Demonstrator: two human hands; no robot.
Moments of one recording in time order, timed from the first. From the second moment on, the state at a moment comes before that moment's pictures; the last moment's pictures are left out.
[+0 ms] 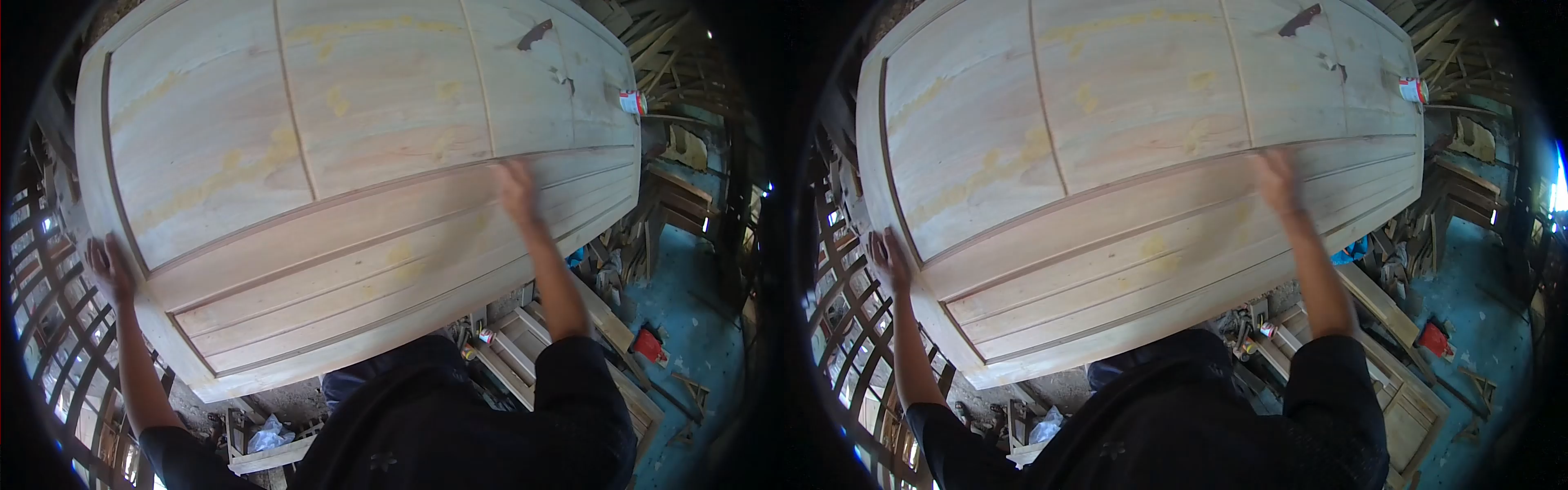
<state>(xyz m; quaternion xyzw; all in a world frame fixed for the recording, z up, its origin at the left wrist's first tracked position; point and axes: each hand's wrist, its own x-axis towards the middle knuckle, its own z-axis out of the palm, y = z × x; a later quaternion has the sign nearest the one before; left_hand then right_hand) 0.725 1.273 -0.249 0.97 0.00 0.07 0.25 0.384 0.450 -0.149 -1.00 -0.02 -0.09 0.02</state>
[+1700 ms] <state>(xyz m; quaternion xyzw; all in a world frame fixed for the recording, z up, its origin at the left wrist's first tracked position) 0.723 1.279 -0.243 0.99 0.00 0.05 0.15 0.396 0.445 -0.127 -0.98 0.12 -0.13 0.06</state>
